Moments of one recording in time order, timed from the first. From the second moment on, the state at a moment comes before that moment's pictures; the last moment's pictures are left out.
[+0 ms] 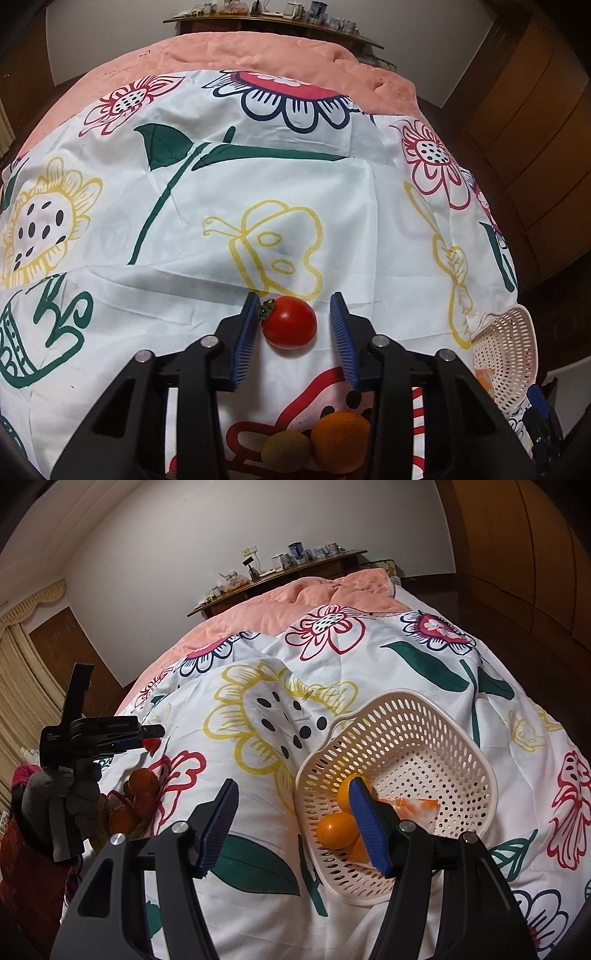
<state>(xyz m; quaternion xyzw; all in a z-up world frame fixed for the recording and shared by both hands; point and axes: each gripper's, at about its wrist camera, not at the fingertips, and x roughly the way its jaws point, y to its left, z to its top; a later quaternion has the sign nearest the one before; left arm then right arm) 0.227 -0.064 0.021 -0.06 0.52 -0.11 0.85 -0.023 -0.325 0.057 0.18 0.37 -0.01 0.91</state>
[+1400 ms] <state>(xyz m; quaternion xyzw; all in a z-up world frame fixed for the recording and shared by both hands) 0.137 -0.001 0.076 -0.10 0.42 -0.16 0.89 0.048 -0.154 0.053 -0.01 0.48 0.16 0.86</state>
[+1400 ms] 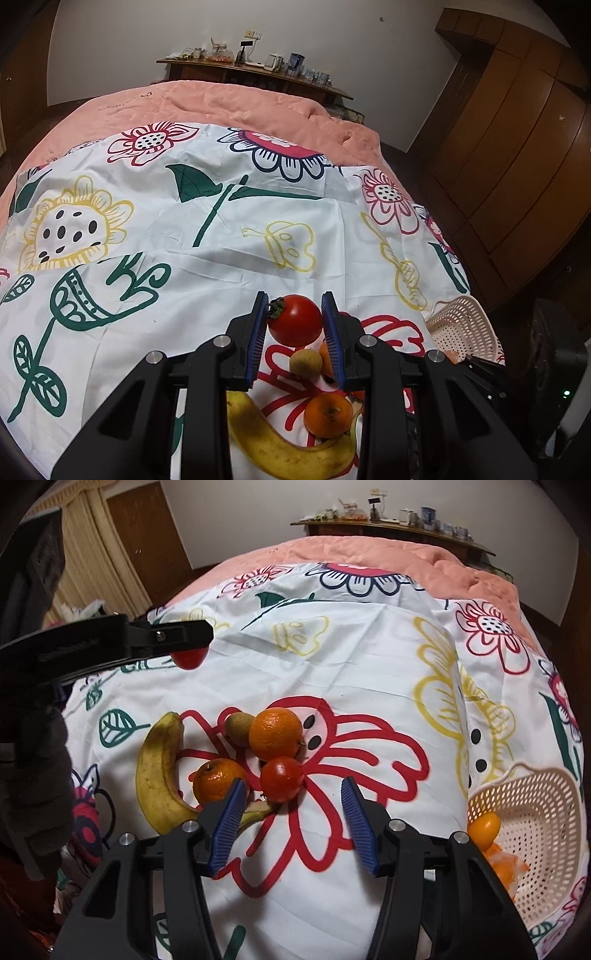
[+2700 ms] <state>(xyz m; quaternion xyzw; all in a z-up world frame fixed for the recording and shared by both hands) 0.123 0.001 0.073 -0.10 0.41 -0.18 0.89 0.052 -0.179 0.068 0.03 0.47 0.15 0.87</state>
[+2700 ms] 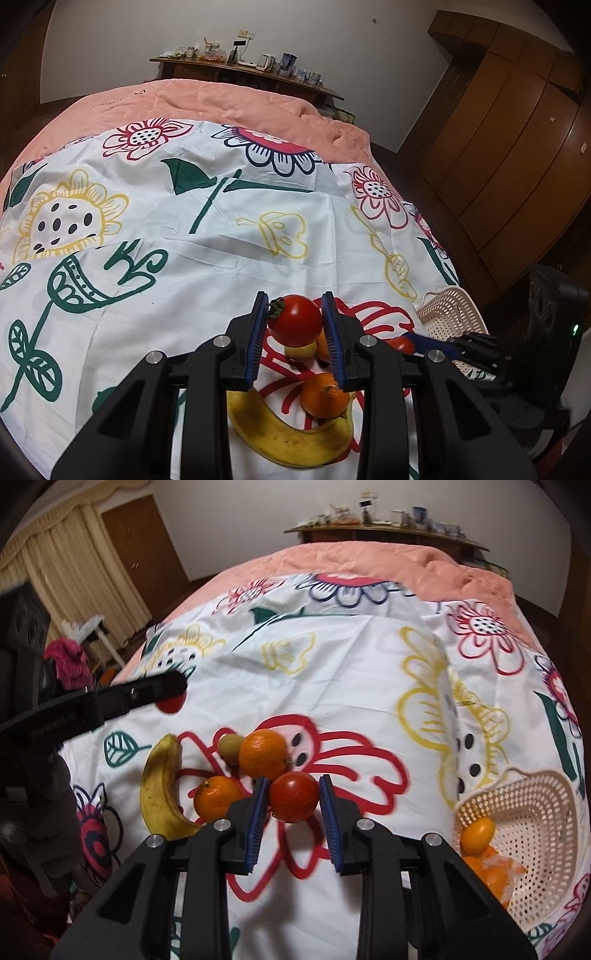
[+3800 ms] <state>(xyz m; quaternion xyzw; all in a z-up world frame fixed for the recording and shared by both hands) 0.103 -0.113 0.079 -0.01 0.44 -0.25 0.86 -0.013 -0.387 0.033 0.17 0.45 -0.05 0.87</state>
